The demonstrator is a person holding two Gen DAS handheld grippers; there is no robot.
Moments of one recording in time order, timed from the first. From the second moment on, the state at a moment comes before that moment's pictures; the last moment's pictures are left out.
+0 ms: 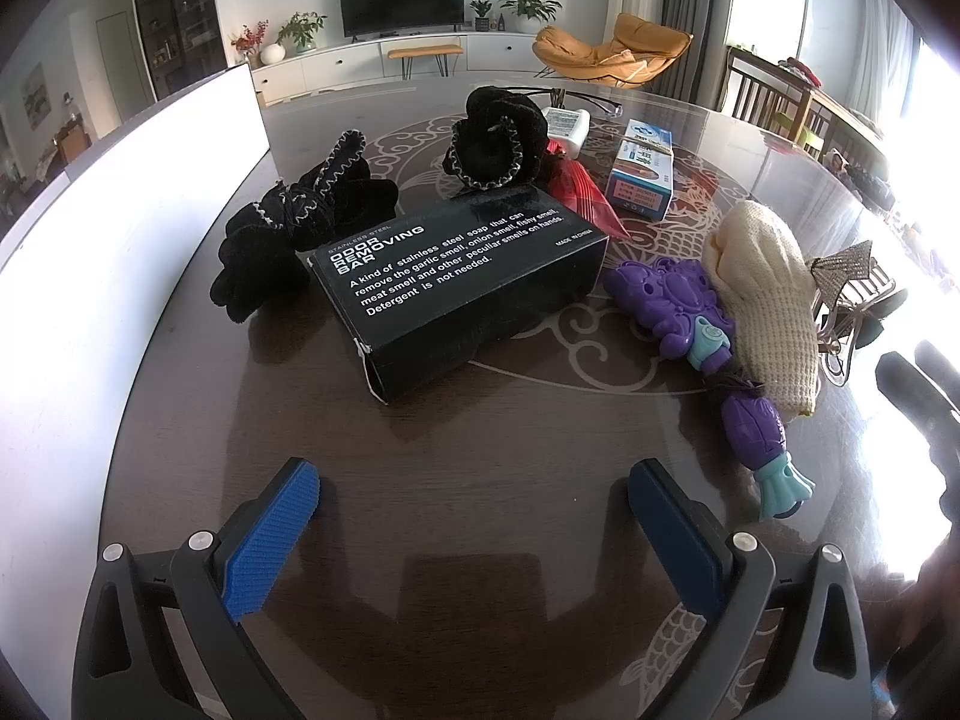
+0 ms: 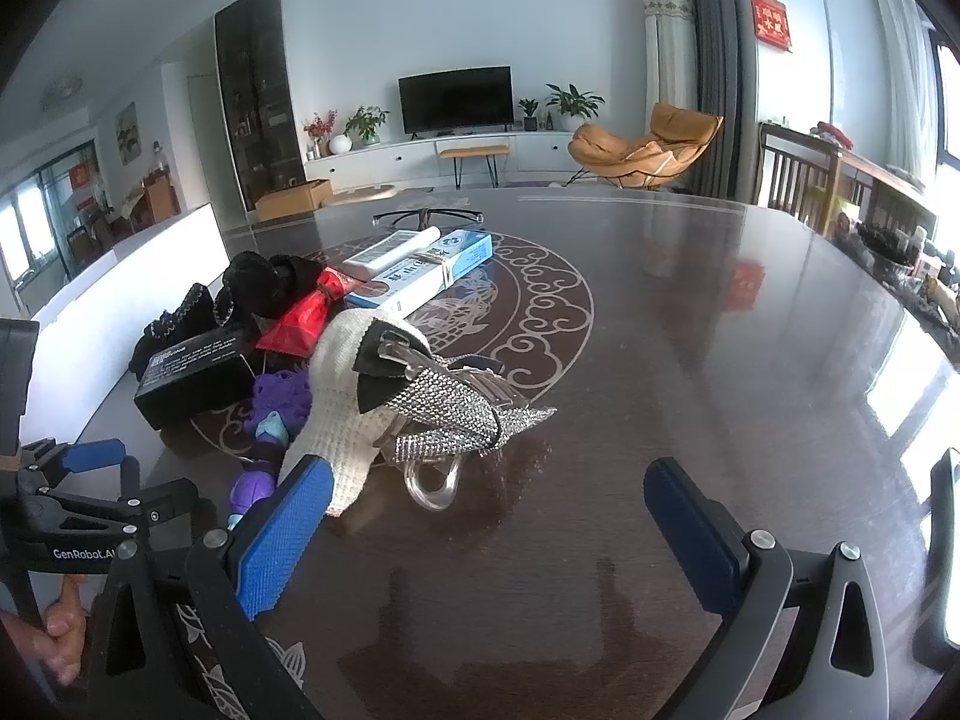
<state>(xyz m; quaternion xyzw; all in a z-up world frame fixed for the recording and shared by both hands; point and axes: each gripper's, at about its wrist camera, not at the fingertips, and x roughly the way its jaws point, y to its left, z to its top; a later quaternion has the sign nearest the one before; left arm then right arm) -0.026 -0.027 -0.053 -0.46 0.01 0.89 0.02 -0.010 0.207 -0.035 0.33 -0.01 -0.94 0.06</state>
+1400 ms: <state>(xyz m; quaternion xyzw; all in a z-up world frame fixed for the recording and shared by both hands) 0.001 -0.061 -0.050 -0.49 0.02 0.87 0.04 -0.009 0.213 -0.034 0.33 -0.02 -0.94 0.07</state>
